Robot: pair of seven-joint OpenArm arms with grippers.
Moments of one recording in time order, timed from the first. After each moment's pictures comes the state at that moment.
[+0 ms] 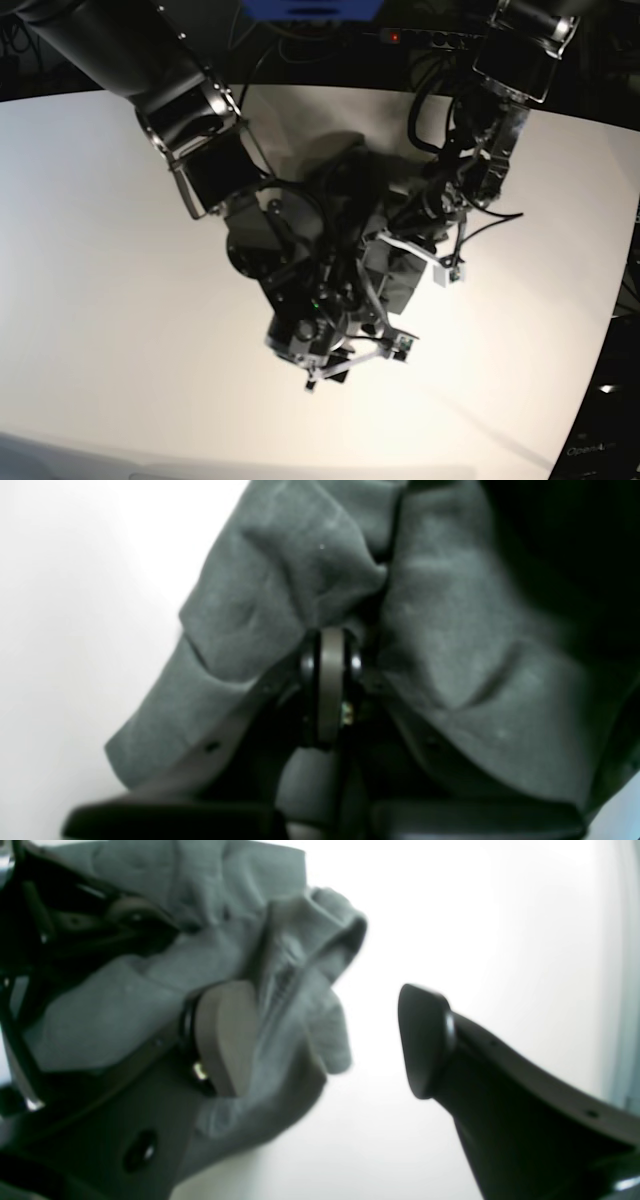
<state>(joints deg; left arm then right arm) -2.2 -14.4 21.8 76.1 -42.8 22.5 29.7 28.5 -7.6 -27.7 78.0 -5.6 40.8 -69.4</state>
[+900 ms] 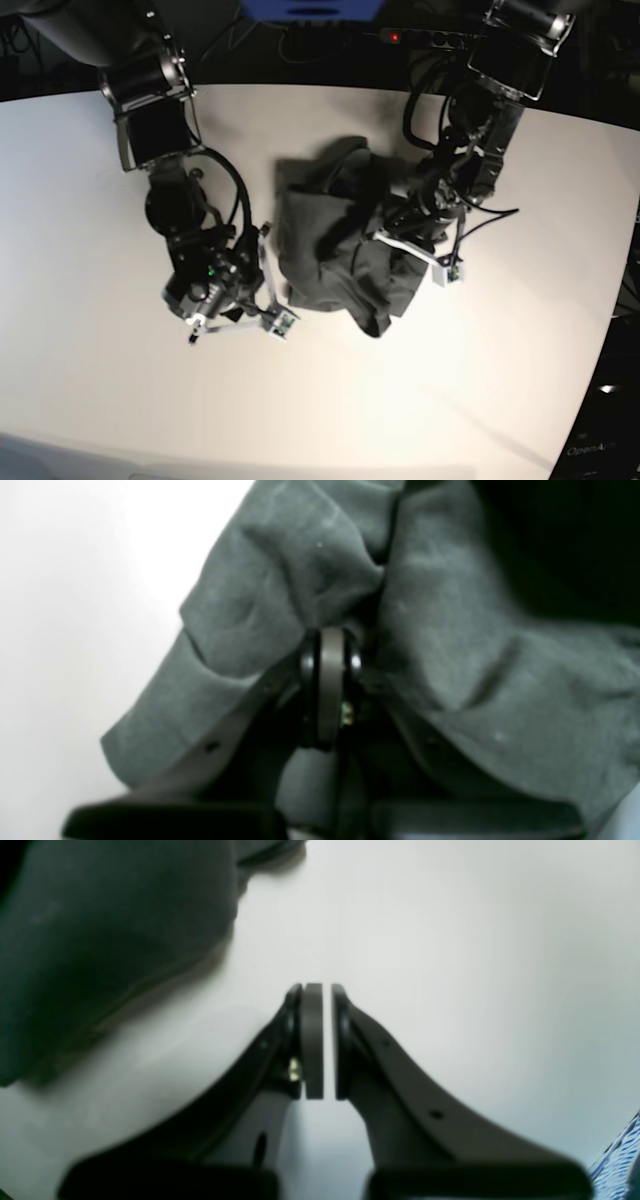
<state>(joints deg) -1.8 -13.8 22.0 75.8 -41.5 23.2 27.0 18.0 2.8 -15.1 84.8 -6.7 40.8 -72.3</state>
